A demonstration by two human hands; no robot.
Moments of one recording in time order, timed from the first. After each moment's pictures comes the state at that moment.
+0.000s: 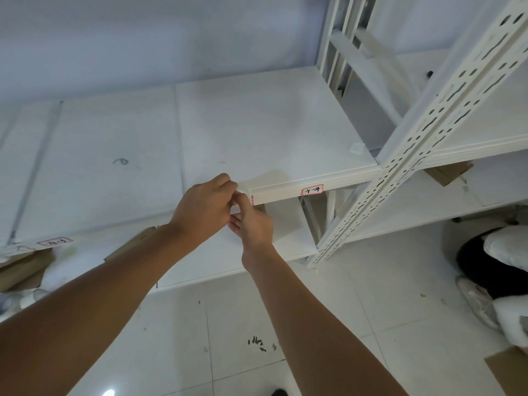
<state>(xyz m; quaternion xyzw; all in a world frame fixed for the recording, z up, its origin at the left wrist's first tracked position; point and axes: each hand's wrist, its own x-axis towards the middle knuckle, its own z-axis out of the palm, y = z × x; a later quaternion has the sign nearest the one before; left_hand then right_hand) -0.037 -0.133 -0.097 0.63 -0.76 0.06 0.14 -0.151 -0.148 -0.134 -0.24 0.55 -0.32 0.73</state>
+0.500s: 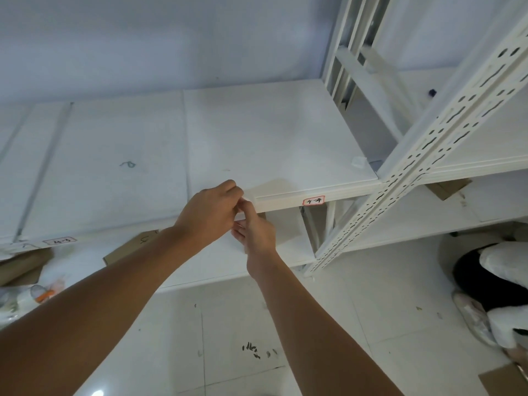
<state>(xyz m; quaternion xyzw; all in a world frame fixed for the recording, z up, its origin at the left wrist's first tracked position) -0.039 -0.133 -0.088 0.65 -0.75 0.01 0.13 -0.156 -0.152 -0.127 -0.27 0.54 -0.30 0.74</state>
